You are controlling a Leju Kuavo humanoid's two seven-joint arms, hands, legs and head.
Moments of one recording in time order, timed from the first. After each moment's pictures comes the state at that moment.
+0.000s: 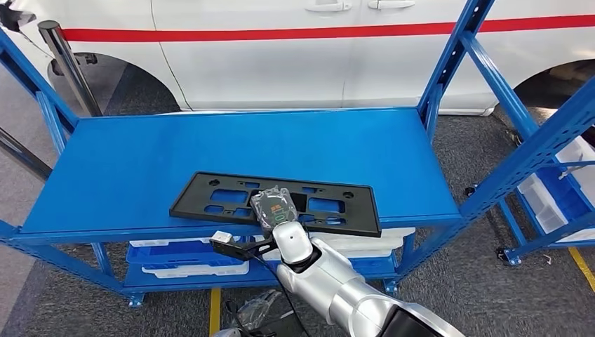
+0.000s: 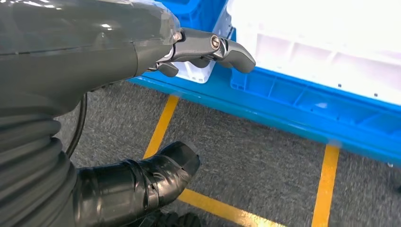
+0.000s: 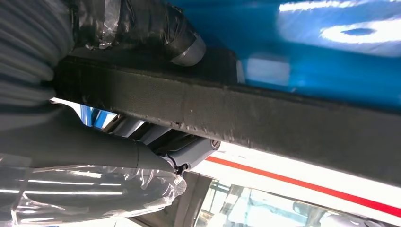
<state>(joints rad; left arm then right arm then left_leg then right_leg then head) -0.21 -0.26 -0.66 -0.42 -0.70 0.28 -0.24 -0.75 0.36 0.88 -0.50 1.18 -0.20 0.17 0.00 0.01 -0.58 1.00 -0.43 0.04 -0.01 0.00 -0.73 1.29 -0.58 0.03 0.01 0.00</state>
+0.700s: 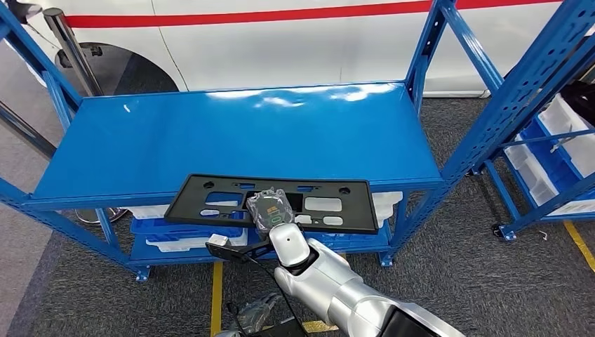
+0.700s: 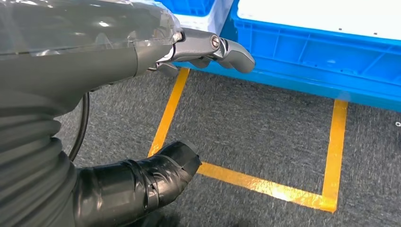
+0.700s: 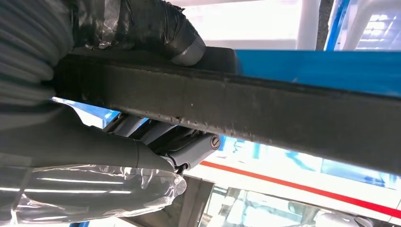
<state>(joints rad) -0.21 -0.25 -0.68 -0.41 -0.72 0.28 -0.25 -0.75 0.37 0.94 -0.51 1.13 -0.22 0.18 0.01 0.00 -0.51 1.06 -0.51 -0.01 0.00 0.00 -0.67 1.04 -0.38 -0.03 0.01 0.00</state>
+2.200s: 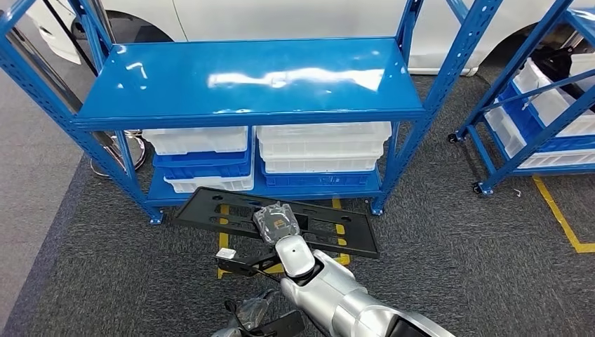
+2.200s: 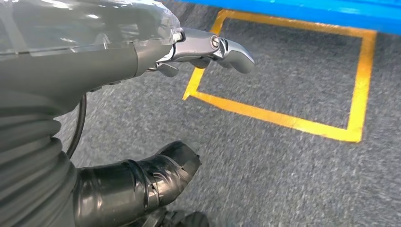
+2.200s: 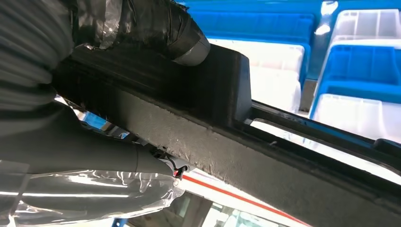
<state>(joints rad) -0.22 -0.26 -0.67 -0.41 -0.69 0.31 -0.20 -0.70 0.35 0.90 -0.49 1.21 -0.24 0.16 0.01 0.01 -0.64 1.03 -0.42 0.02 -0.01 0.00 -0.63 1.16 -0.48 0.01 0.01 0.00</state>
